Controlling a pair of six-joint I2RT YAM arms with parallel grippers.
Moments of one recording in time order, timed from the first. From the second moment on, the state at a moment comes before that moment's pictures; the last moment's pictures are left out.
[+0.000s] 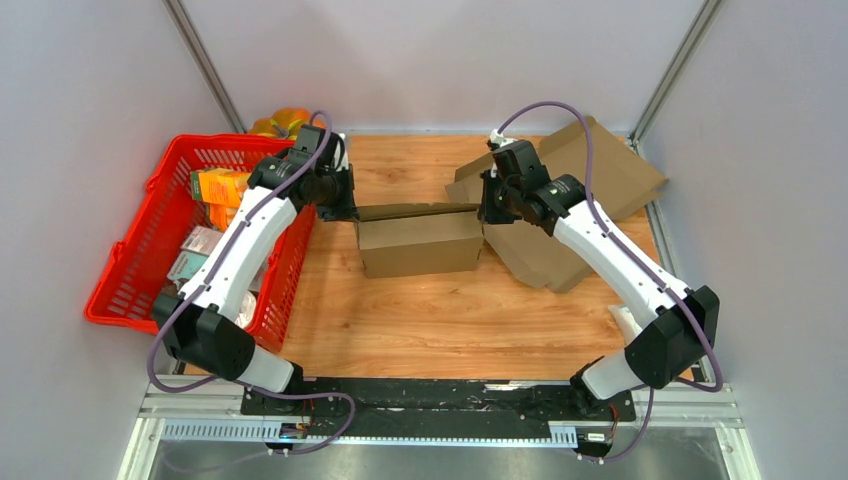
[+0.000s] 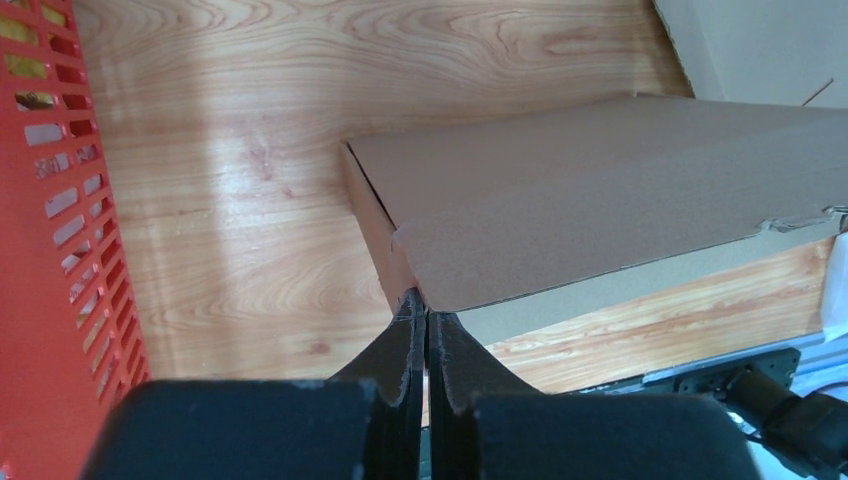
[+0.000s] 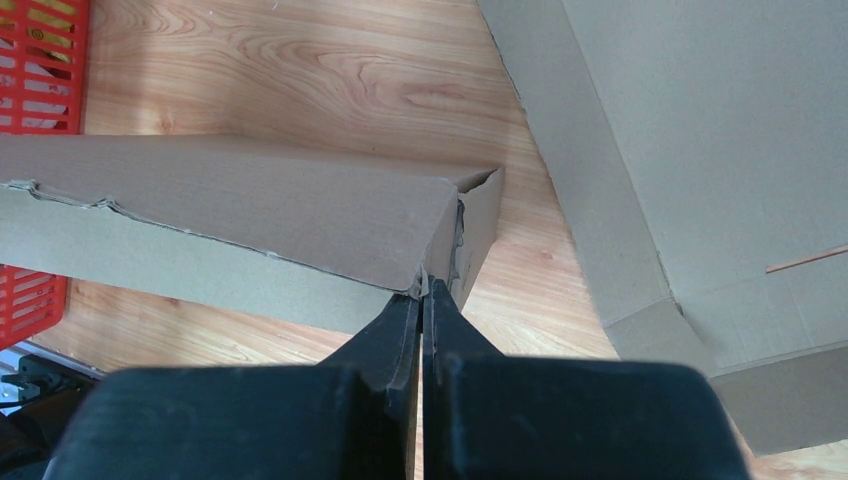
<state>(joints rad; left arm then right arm) -0.36 1.47 1.54 -1.04 0.10 -0.40 0.57 1.49 1.45 -0.77 0.03 0.43</state>
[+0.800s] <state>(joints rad) -0.36 1.18 1.14 -0.62 0.11 -0.39 0.56 1.50 1.45 -0.76 0.03 0.43</state>
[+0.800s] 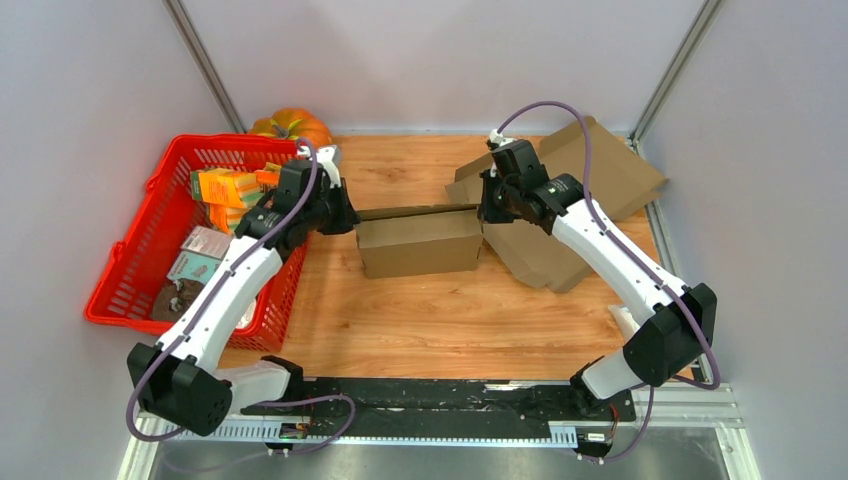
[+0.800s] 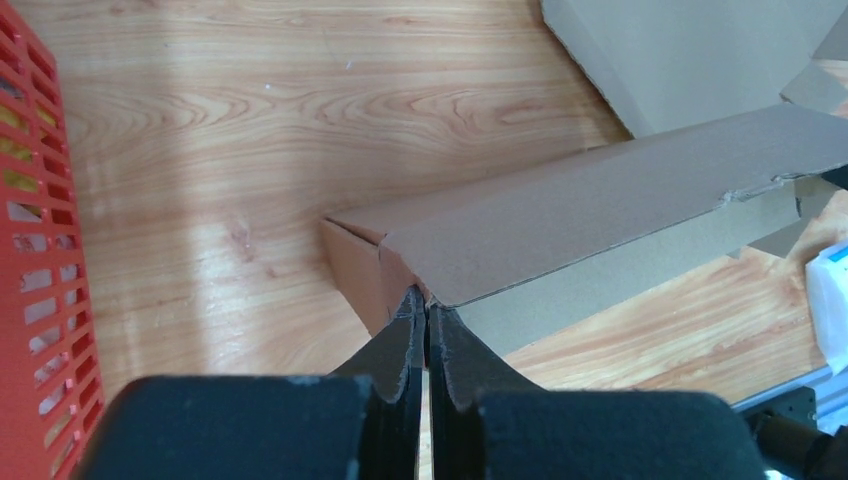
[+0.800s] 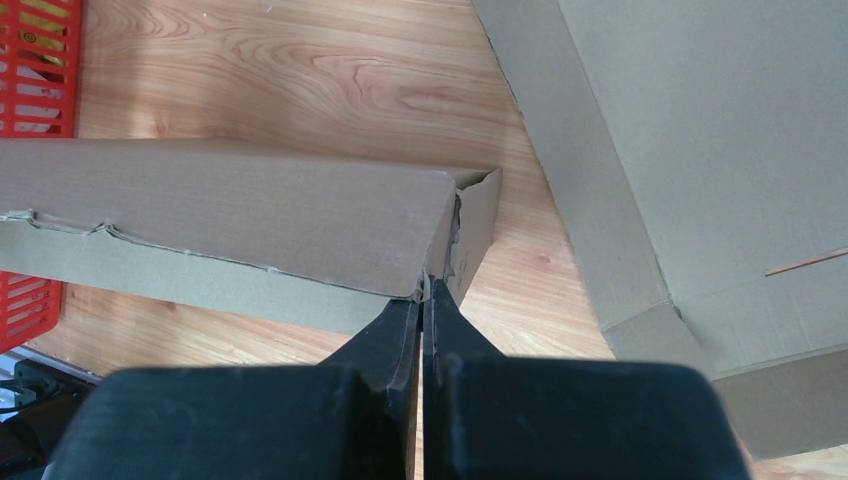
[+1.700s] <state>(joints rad) -0.42 1.32 1.30 -0.88 0.02 -0.34 0.56 1.50 1.44 -0.74 0.02 0.42</state>
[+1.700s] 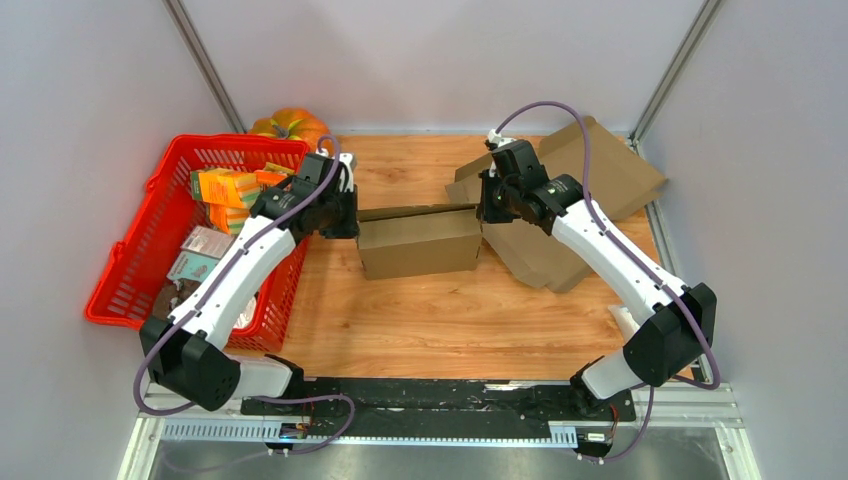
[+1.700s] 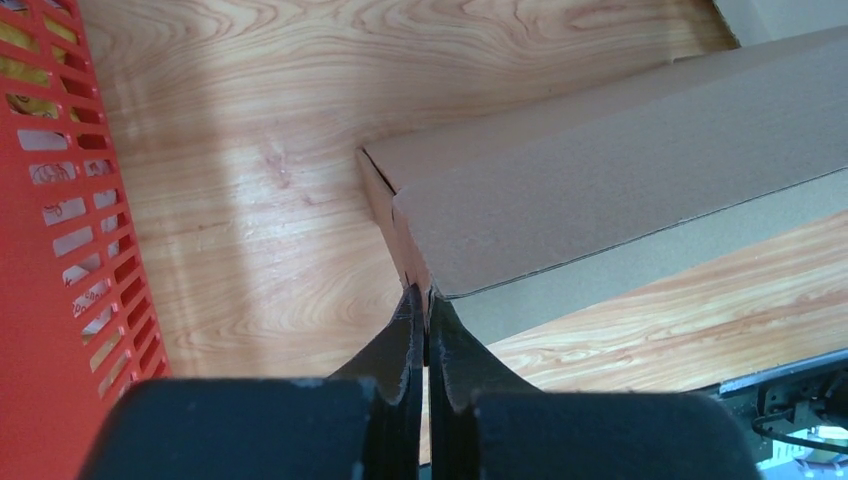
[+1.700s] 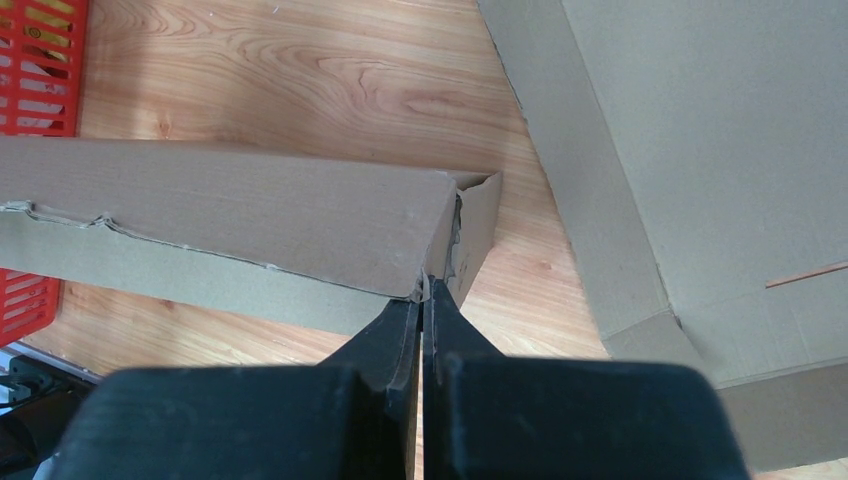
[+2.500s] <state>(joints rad) -0.44 1.13 1.01 -0.55 -0.03 -0.43 0.56 1.47 1.37 -0.65 0.02 0.41</state>
